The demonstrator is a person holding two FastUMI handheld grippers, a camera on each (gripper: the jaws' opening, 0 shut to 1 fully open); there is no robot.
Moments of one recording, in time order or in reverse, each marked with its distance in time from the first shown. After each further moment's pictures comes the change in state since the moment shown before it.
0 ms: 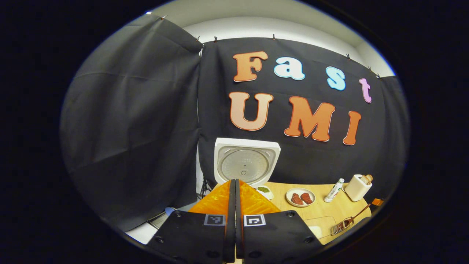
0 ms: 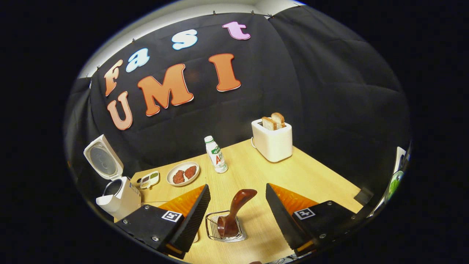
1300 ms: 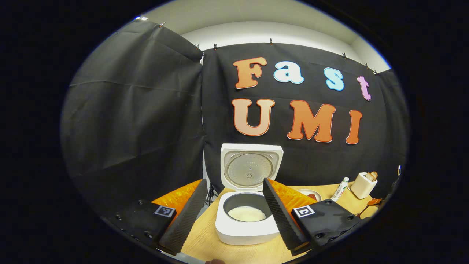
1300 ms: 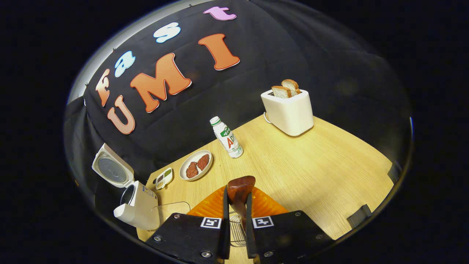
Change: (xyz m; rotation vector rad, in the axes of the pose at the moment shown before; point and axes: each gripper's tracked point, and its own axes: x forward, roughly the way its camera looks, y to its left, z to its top) left arm -0.014 0.007 0.000 0.050 -0.052 0.017; right arm 0.037 0.039 -0.033 0.139 0.141 0.102
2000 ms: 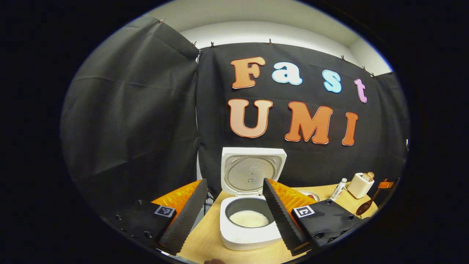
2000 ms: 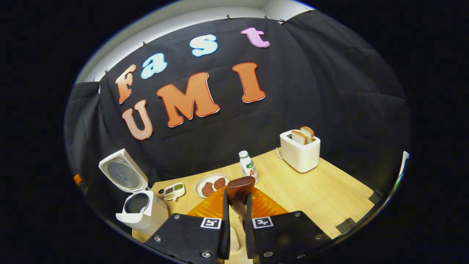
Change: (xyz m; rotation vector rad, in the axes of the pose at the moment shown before) left arm 0.035 0.029 0.007 0.001 0.005 -0.083; right arm -0.075 0.115 0.069 -0.151 -0.220 0.018
